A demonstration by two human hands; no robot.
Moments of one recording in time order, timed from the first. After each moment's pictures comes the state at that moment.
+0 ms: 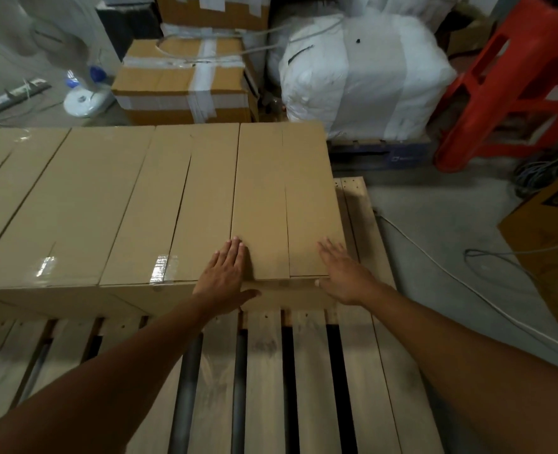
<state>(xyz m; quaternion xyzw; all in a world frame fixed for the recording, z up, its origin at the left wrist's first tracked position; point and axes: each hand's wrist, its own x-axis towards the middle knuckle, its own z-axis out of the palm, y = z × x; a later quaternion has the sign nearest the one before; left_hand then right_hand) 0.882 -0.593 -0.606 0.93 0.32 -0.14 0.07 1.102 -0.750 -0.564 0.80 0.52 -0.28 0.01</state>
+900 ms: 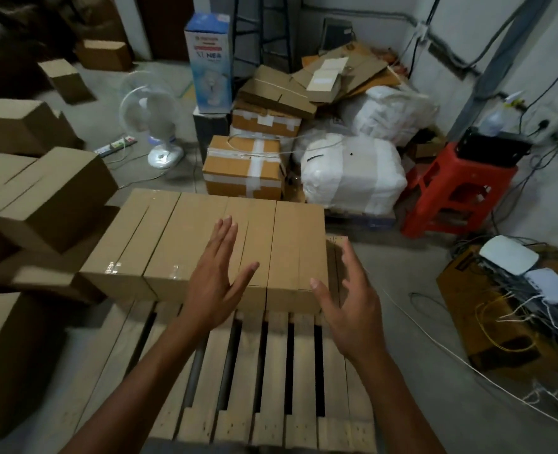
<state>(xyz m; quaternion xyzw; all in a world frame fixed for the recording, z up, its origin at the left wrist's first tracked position) 0.675 -0.789 -0.070 0.85 0.34 0.31 0.24 0.840 -0.954 -0.036 0.77 0.40 -0.17 -0.47</state>
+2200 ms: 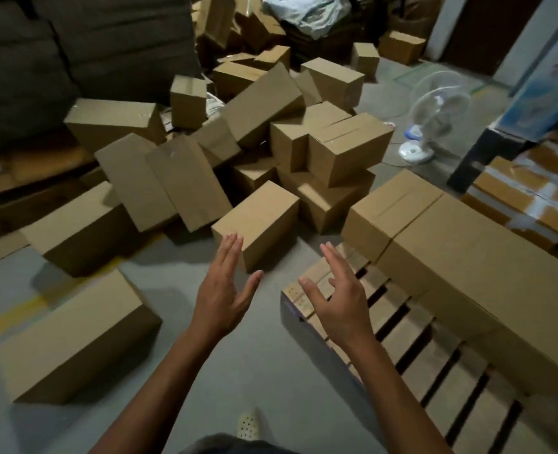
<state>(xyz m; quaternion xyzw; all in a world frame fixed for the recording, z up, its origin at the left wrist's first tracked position) 0.028 -0.998 -0.053 0.61 0.71 0.34 0.14 0.238 -0.961 -0.036 0.53 0.71 -0.35 -0.32</state>
